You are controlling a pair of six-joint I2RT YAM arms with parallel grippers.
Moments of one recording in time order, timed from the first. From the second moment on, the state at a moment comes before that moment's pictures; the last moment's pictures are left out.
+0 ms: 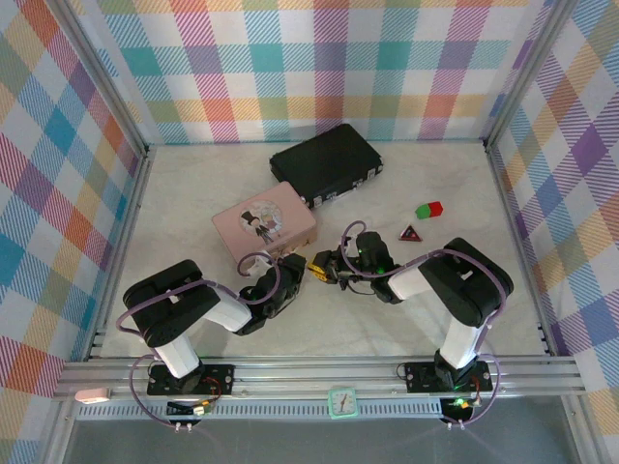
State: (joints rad) left arm -0.90 1.69 0.40 0.93 -0.43 -1.71; right arm 0.67 1.77 0.55 0.82 -0.59 1.55
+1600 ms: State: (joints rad) left arm -0.88 1.86 0.39 1.26 -0.42 -1.33; right arm 0.62 1.92 0.52 1.15 -0.67 2.10
